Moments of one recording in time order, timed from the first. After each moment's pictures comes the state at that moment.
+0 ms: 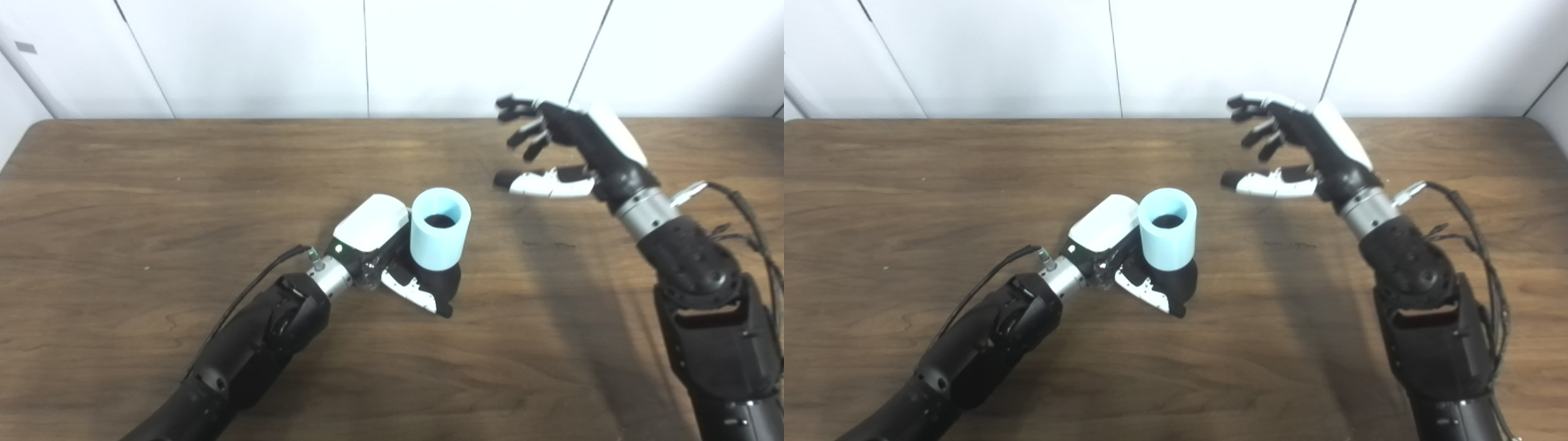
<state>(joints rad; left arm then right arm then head) -0.41 0.27 -0.60 0.19 0.78 -0.21 -0.01 -0.28 -0.32 0.06 -0.29 -0.37 0.25 0.33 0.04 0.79</state>
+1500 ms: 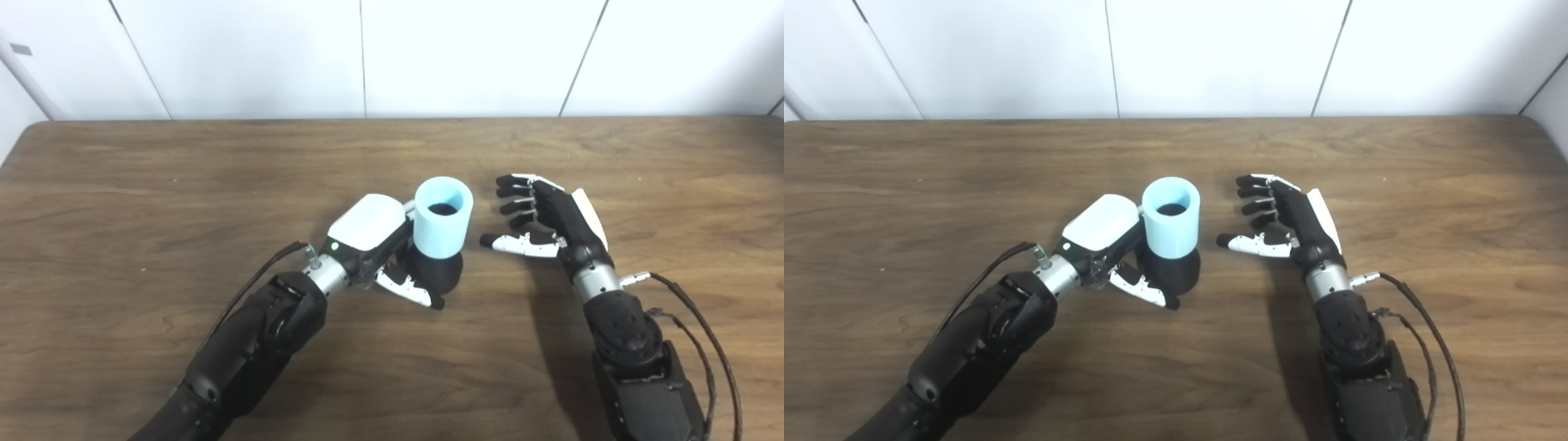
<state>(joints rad) -0.37 0.28 -0.55 0.05 0.81 -0.06 -0.17 -0.13 -0.13 0.02 -0.12 -0.28 0.22 0.06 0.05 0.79</state>
